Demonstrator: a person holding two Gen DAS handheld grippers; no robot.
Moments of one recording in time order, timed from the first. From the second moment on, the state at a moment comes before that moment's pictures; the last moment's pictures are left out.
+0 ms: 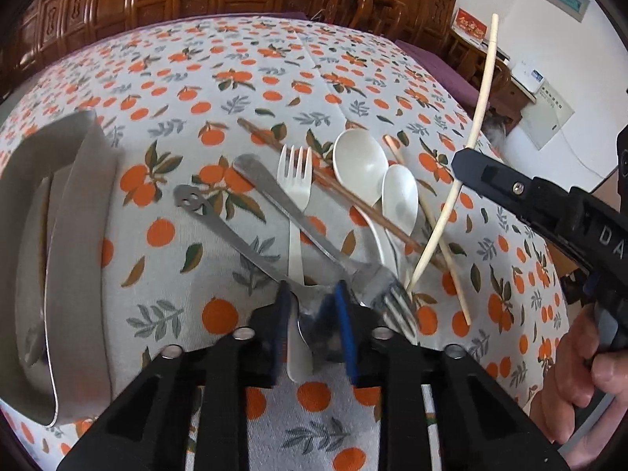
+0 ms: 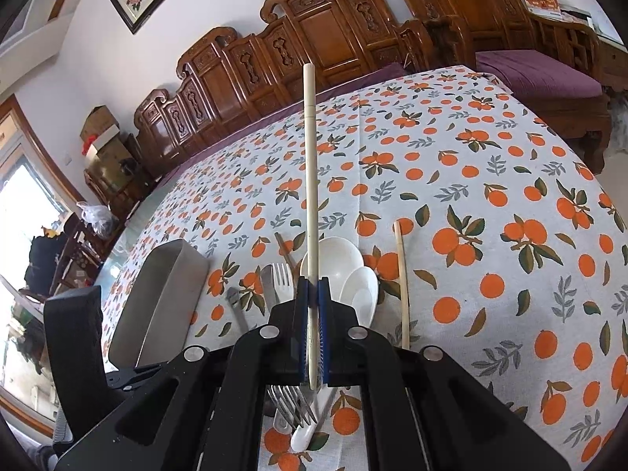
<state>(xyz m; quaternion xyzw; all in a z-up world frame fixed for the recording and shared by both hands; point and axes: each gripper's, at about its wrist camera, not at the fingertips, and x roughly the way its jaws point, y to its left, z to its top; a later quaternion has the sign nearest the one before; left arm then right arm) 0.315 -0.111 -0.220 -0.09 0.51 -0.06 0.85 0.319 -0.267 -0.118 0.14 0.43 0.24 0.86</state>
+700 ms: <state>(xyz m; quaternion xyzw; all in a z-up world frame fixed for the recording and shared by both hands) 0.317 -0.113 -0.205 -0.07 0.49 -0.05 0.87 0.319 -0.265 -0.119 0.14 0.43 0.24 0.86</state>
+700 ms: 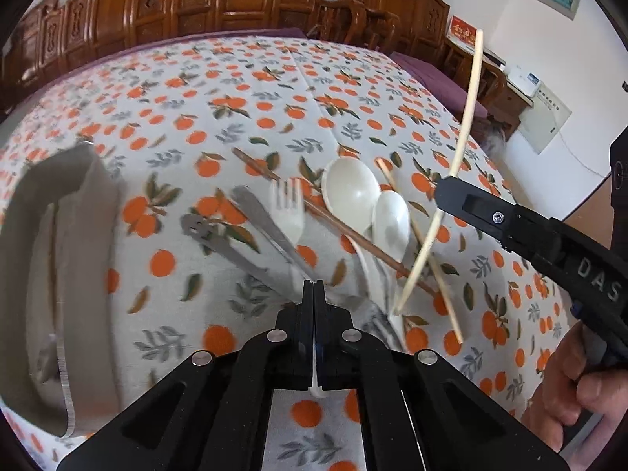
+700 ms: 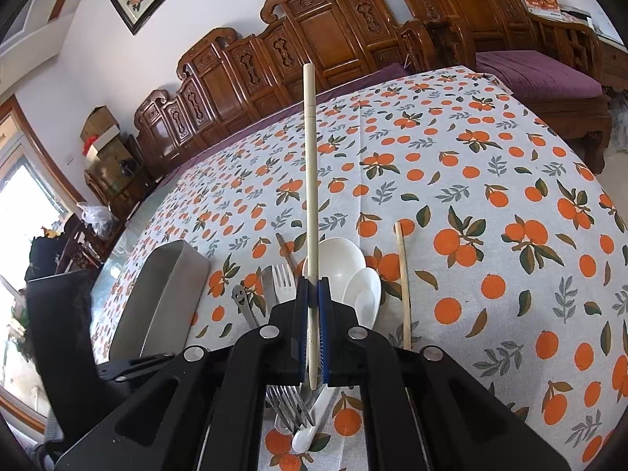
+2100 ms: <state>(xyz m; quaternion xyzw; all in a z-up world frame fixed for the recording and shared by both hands) 0.327 -0.091 -0.216 -0.05 0.54 -0.01 0.84 0.317 -0.249 -0.119 0.12 0.43 0.26 0.85</state>
